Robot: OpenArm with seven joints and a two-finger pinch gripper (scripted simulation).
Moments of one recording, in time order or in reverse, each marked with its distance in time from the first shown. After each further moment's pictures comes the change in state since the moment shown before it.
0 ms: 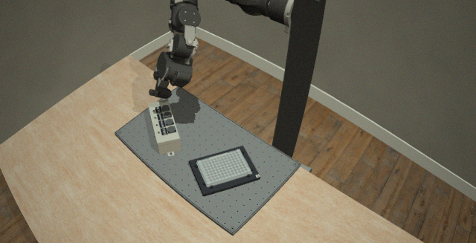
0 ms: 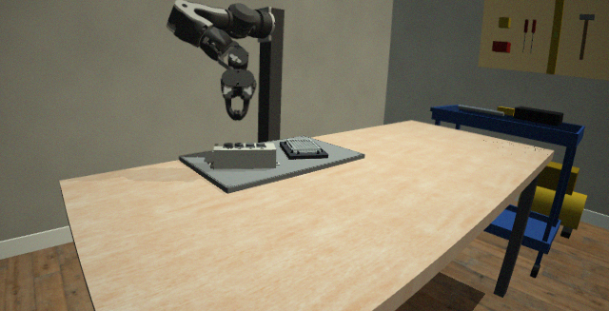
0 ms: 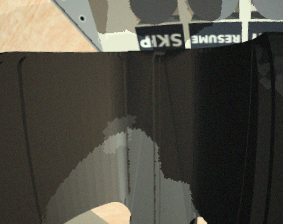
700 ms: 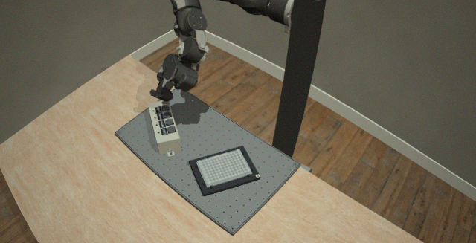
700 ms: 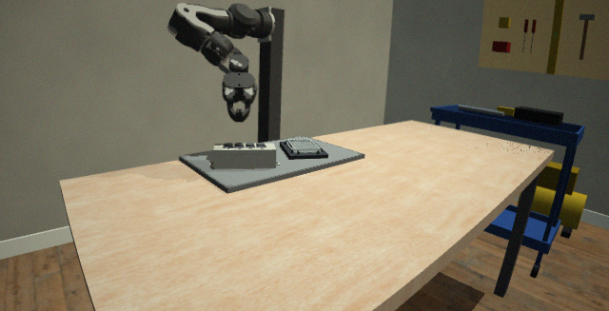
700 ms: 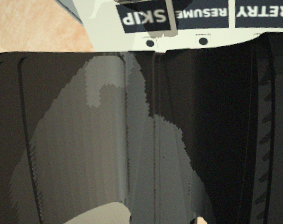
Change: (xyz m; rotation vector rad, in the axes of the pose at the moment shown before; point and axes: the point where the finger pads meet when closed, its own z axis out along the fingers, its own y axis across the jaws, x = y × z) arm 0.002 0.005 0.000 -0.016 -0.188 0.003
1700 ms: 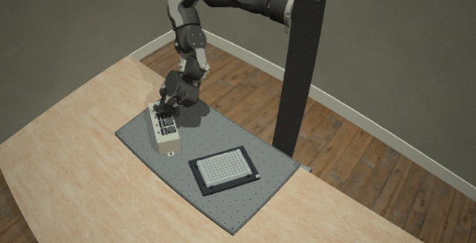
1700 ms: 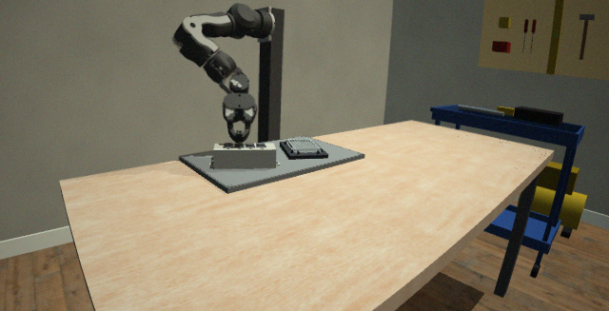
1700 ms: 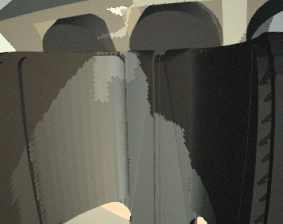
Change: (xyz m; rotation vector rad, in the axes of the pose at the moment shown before) arm 0.039 0.000 0.043 0.009 0.001 0.000
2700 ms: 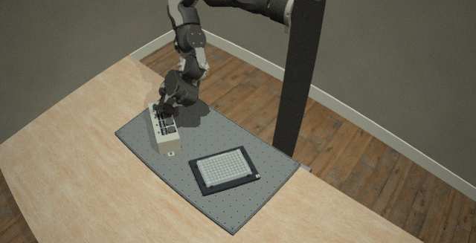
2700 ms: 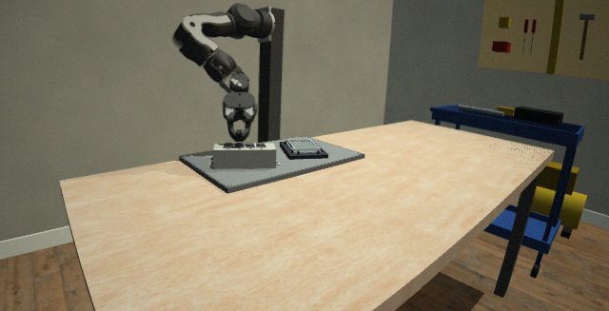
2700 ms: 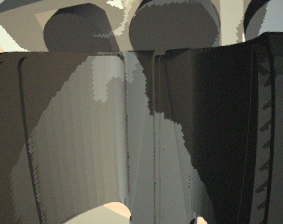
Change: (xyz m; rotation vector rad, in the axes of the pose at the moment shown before) arm -0.003 0.000 -0.001 -0.001 -0.003 0.003
